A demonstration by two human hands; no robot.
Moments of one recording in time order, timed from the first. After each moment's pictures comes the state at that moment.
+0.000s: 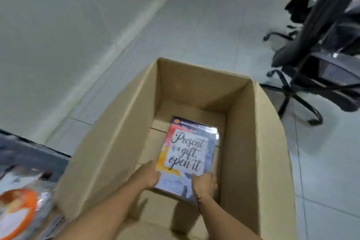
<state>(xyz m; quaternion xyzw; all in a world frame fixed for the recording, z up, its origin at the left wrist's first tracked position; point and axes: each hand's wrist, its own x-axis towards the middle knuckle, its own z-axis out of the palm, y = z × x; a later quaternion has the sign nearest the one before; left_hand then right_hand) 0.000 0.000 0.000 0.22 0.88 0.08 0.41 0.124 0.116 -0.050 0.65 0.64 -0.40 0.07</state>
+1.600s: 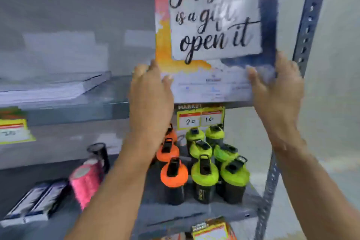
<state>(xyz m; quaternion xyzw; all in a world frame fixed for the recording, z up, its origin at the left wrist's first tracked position) 0.086 -0.358 0.531 -0.16 0.81 0.15 -0.54 -0.012 -0.185 0.517 -0.21 0.68 -0.52 -0.48</state>
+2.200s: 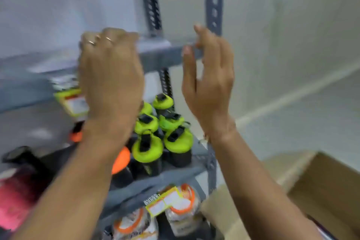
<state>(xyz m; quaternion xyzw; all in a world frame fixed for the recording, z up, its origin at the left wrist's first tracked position) 0.010 -0.266 0.493 0.00 0.81 0.03 -0.58 -0.039 -0.148 0.453 -0.20 0.64 -0.43 -0.61</state>
